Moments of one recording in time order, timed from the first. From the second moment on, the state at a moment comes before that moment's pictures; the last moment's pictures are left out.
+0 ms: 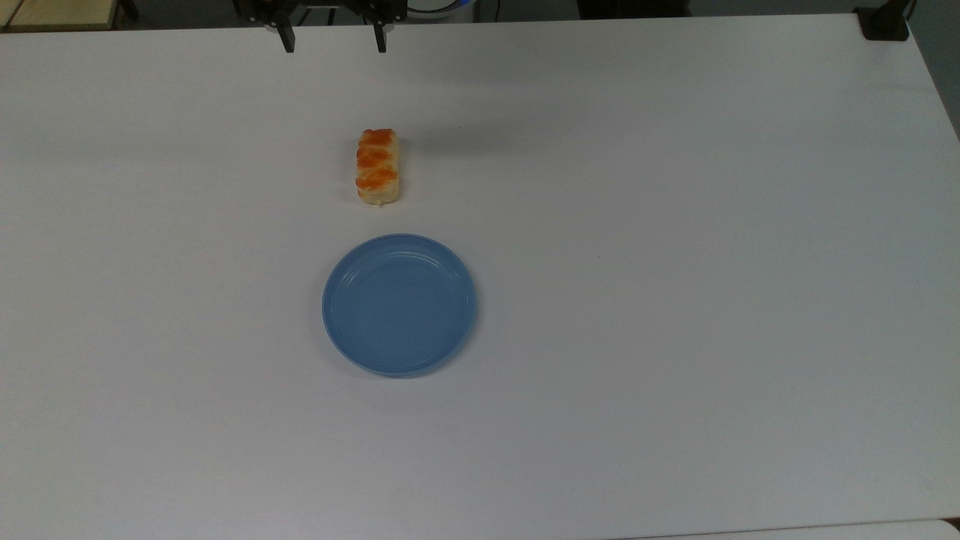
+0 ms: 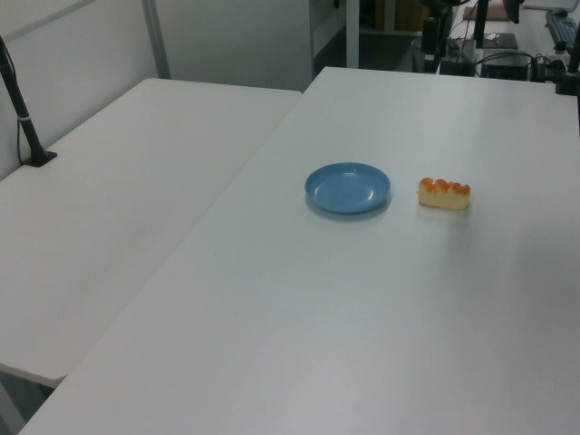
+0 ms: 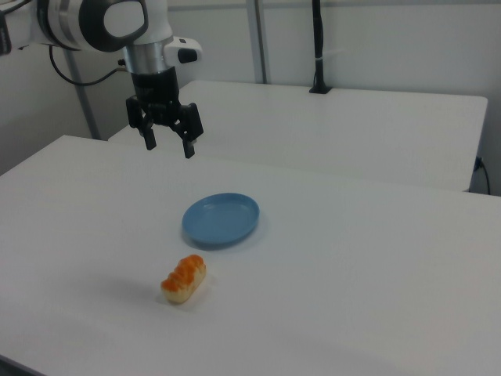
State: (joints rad) arm 0.10 0.05 -0.20 -1.57 0.02 1.61 -0.11
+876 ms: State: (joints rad) arm 0.10 0.05 -0.19 -1.57 0.02 1.61 -0.11
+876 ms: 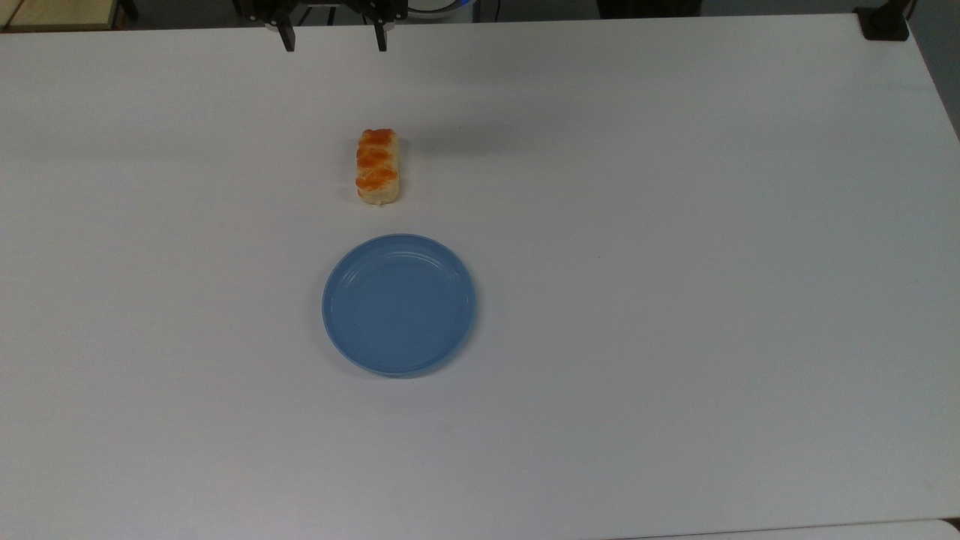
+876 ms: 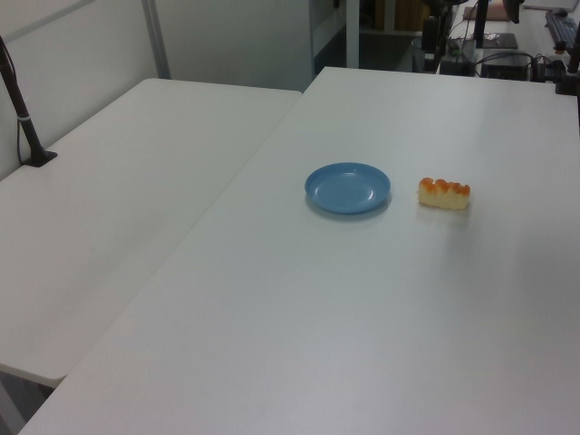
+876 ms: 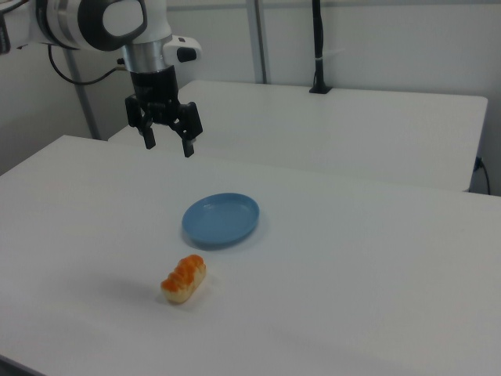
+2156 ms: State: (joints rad) arm 0.10 0.05 -0.19 -1.59 0.02 1.61 -0.11
